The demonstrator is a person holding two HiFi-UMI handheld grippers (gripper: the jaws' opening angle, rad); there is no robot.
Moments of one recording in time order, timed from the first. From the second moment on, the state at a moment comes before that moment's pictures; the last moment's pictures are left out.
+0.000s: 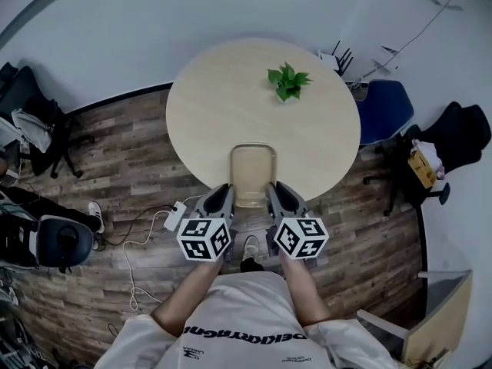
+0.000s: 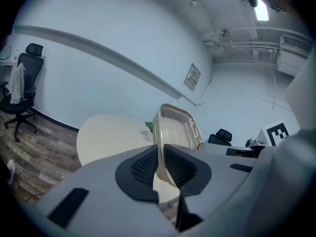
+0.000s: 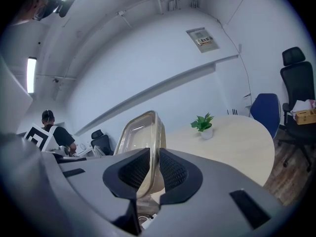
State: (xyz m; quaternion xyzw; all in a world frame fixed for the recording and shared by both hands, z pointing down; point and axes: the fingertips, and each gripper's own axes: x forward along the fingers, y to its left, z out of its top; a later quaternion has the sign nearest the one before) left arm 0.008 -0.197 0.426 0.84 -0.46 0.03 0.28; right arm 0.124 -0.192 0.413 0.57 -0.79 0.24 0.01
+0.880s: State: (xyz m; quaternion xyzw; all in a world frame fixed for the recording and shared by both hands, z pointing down) left arm -0.013 -0.166 0.381 0.87 -0.45 0.01 0.18; right arm 0.101 -0.151 0.365 0.60 -0.78 0.16 -0.01
